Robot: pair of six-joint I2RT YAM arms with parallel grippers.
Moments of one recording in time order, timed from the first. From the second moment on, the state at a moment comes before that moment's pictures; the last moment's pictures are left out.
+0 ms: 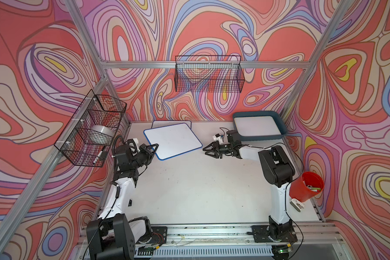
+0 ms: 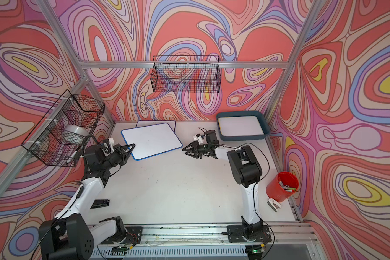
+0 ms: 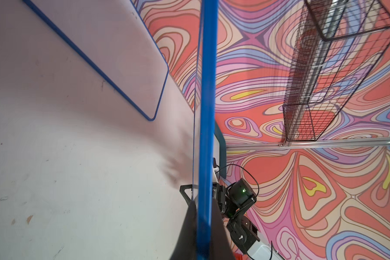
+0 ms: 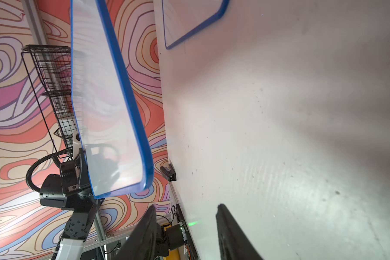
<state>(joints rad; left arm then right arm) 0.23 1.14 0.65 0.17 0.73 -1.11 0.34 2.12 1.30 0.22 -0.99 0.99</state>
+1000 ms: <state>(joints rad) -0.03 1.37 0.66 0.59 0.50 -1.32 0.48 2.06 1.07 1.02 -0.70 1.54</state>
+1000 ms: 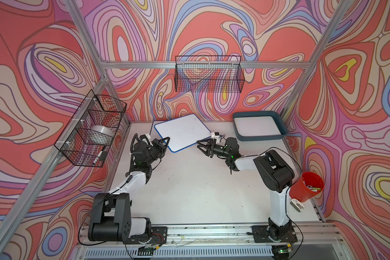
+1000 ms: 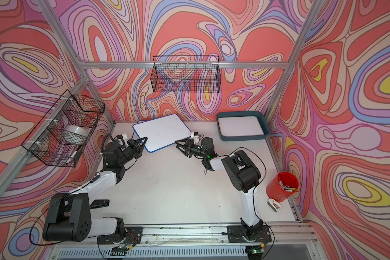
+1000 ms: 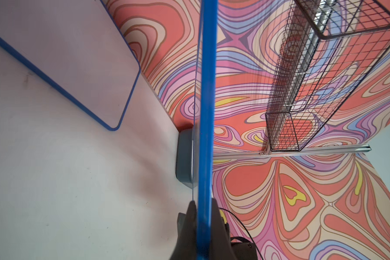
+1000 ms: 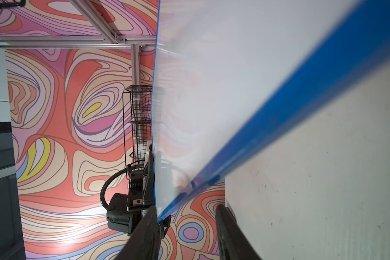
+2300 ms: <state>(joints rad) -0.19 1.57 0.66 0.81 0.39 -1.41 0.43 2.13 1.02 1.20 -0.56 1.61</state>
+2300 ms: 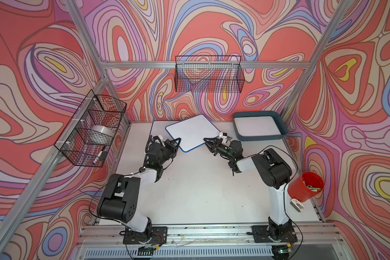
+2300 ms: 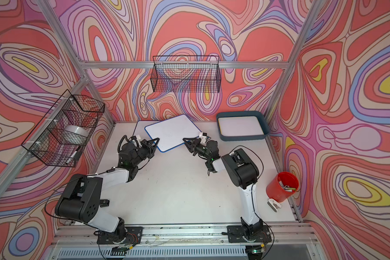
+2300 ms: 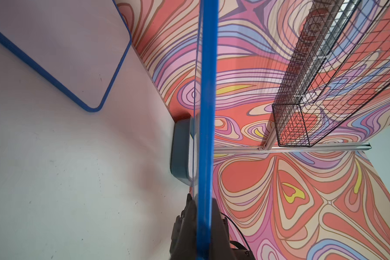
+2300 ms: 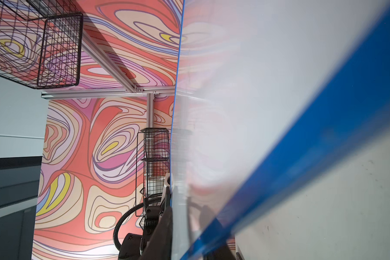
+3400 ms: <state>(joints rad) -0.28 1.76 0.66 0.97 0.44 -1.49 0.31 2.08 0.94 1.14 -0.58 1.58</state>
